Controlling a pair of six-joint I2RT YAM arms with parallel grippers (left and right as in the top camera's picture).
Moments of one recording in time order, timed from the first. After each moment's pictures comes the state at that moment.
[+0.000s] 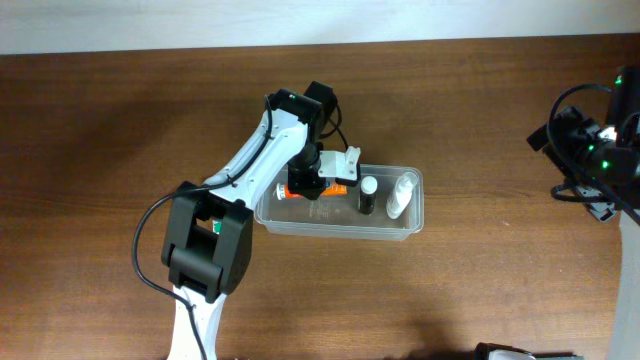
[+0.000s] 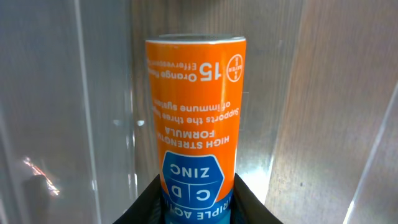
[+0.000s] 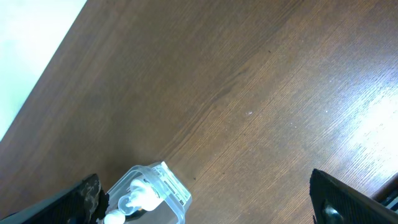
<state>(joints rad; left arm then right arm) -0.49 2.22 1.88 -1.27 0.17 1.11 -0.20 1.38 1.79 -1.47 0.09 0.71</state>
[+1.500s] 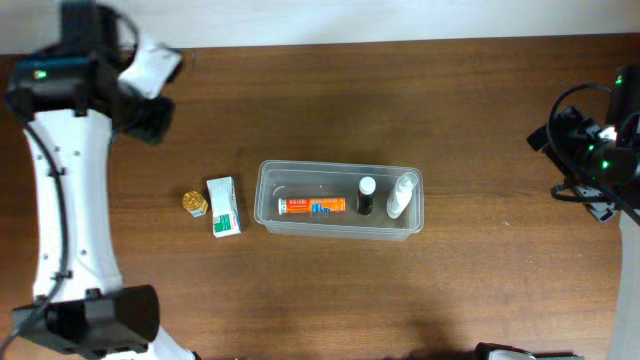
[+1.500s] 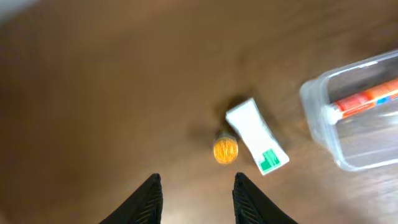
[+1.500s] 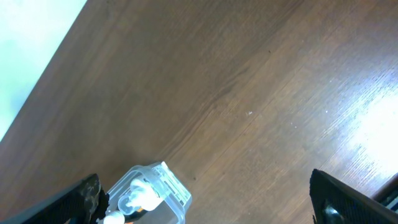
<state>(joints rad) 0.08 1.82 2.11 -1.47 0.05 0.45 -0.20 1.38 1.79 -1.47 0.09 0.71</state>
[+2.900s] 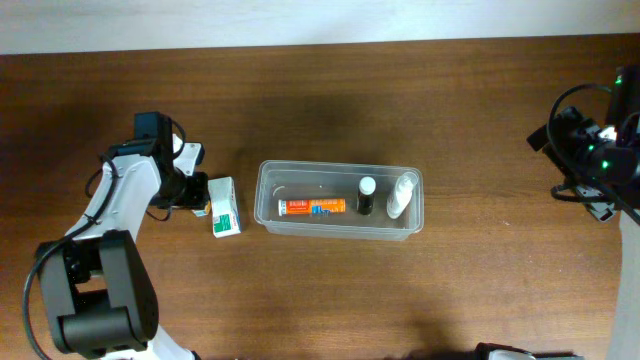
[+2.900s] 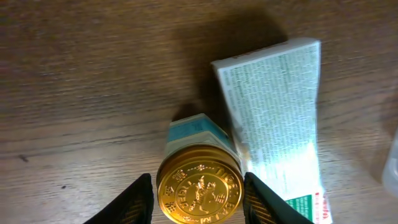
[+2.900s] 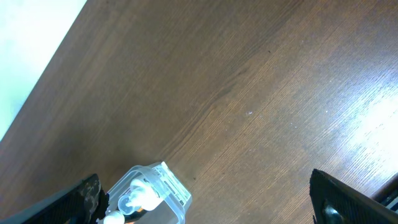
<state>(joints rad) 0.10 1.83 1.24 -0.85 0.07 0.19 -0.20 1.38 1.79 -1.47 0.09 0.71</state>
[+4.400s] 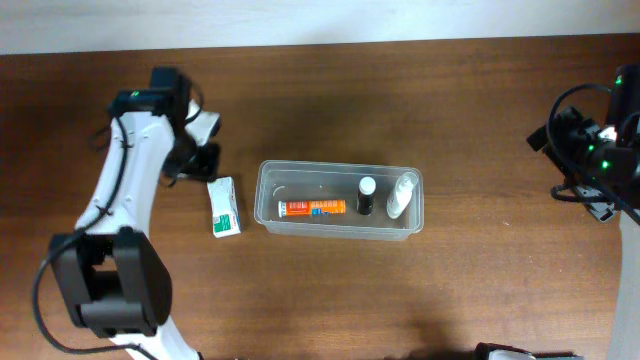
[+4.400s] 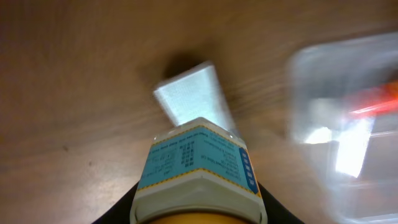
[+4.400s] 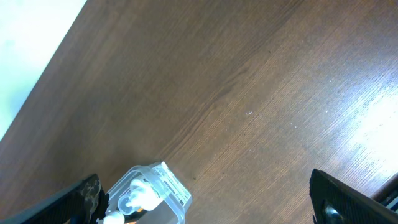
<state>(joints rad) -0.06 1.90 1.69 -1.27 0.04 0.19 -0.20 1.38 1.79 -1.47 0.09 0.71</state>
